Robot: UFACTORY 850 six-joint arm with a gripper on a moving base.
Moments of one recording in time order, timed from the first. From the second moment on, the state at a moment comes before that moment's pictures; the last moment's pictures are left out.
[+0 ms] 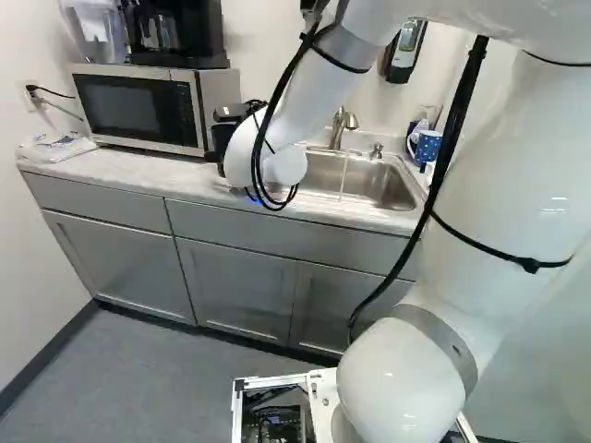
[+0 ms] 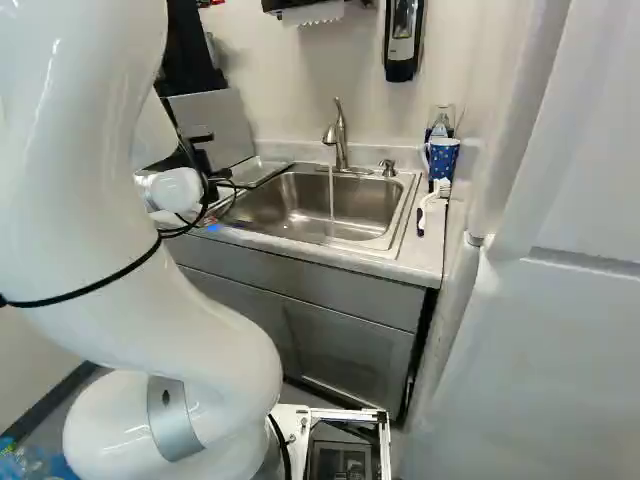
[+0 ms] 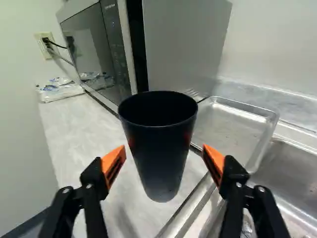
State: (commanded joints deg) arm 27.3 -2.8 -37.8 0.0 41.4 0.0
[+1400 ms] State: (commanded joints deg) arm 21.8 6.5 -34.7 0.0 41.4 0.0
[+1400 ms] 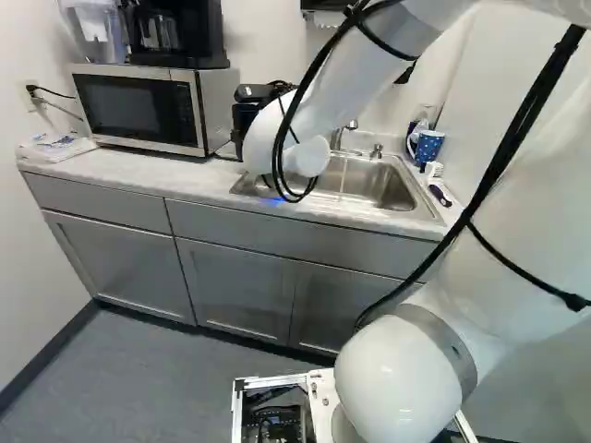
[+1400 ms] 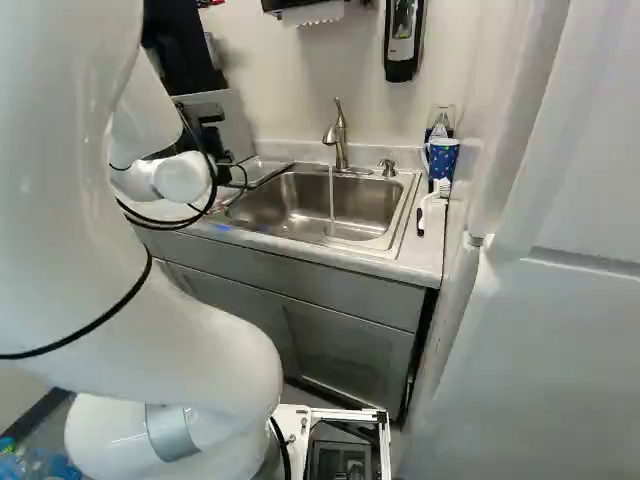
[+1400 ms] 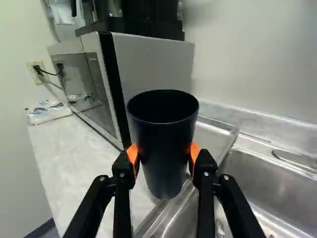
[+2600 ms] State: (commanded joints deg) arm 10.5 8.8 -35.8 0.0 37.7 0.0
